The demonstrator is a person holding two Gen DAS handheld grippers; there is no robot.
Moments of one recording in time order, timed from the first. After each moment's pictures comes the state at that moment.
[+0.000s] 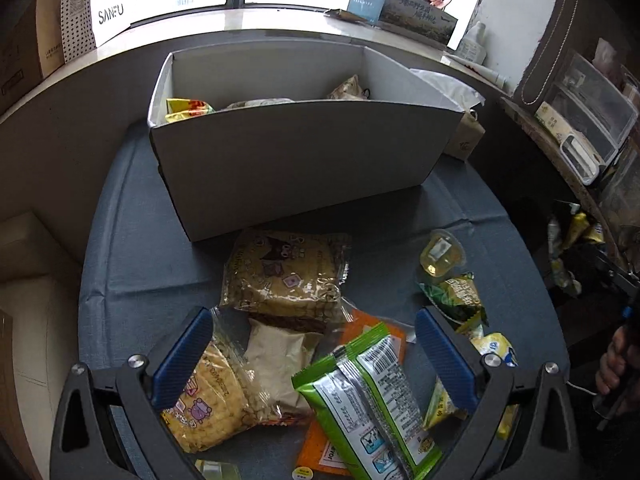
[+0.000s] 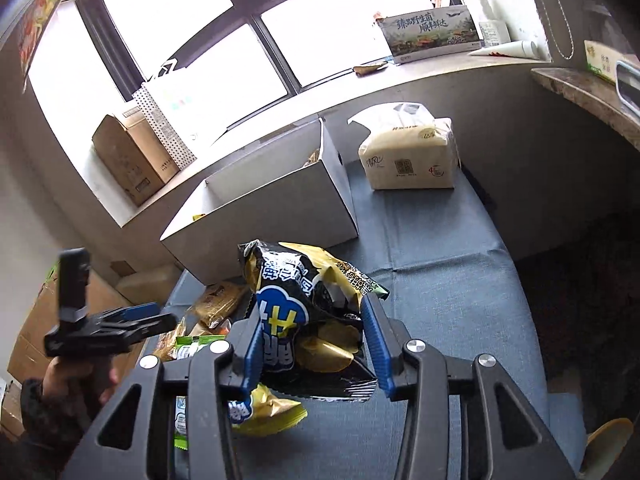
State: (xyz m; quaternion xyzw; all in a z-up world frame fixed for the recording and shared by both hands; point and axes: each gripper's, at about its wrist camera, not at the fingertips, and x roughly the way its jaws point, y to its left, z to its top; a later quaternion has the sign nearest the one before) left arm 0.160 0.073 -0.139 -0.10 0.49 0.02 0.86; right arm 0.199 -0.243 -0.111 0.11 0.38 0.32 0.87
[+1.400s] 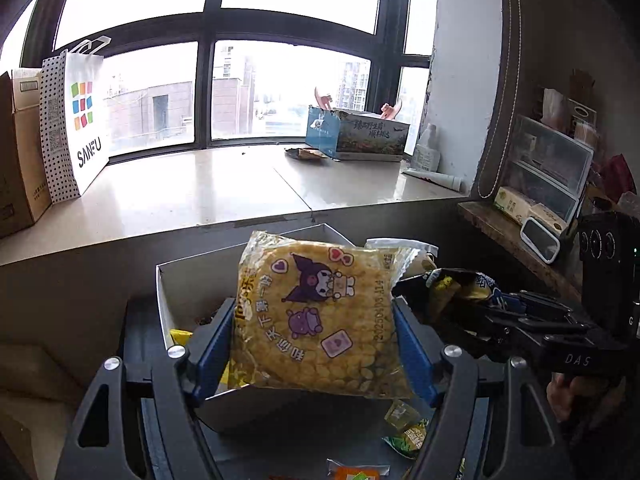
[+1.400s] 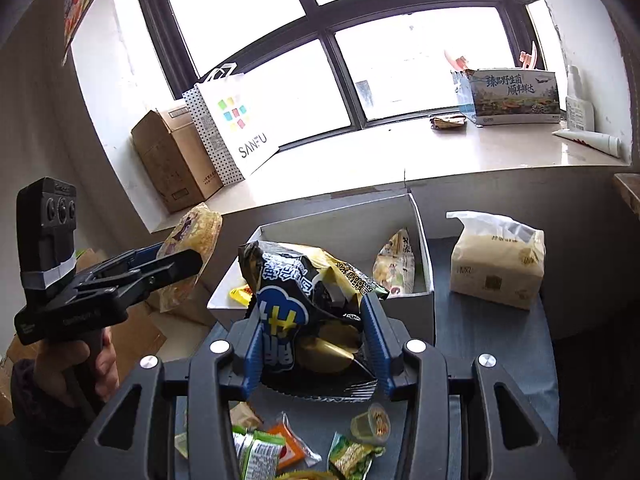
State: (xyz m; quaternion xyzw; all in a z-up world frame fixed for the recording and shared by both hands) left arm 0.202 0.087 0.031 -0.06 0.29 -0.02 0.95; right arm 0.270 -0.128 -0.026 0.06 0.32 0.38 0.87
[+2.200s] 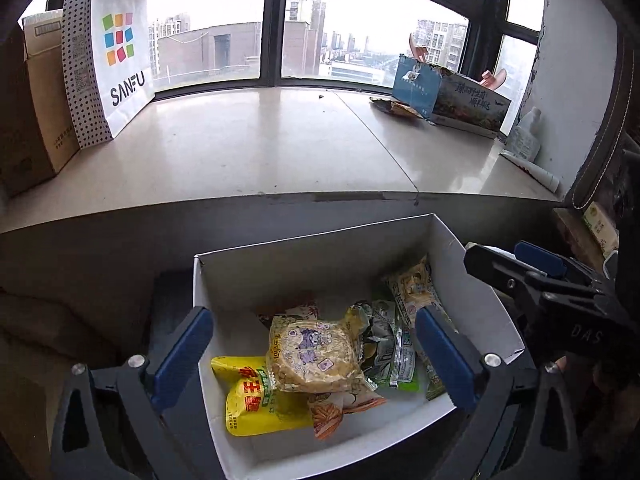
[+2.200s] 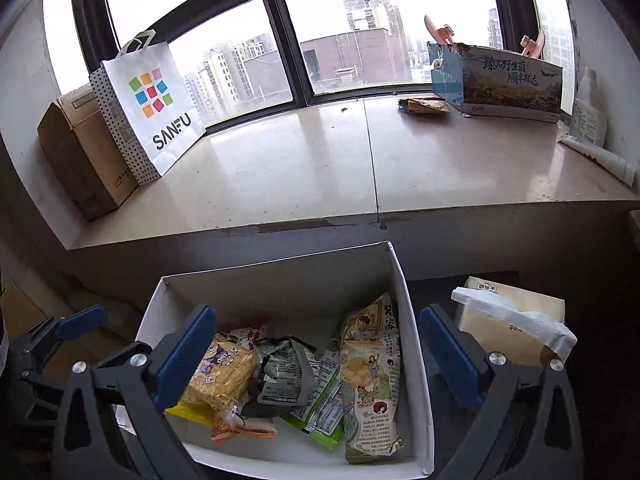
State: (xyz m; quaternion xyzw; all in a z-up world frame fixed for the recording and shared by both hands) left arm 0.312 0.147 -0.024 -0.09 0.40 0.09 0.91; right arm 0.416 -0.033 -0.038 0.01 0.39 0.28 0.88
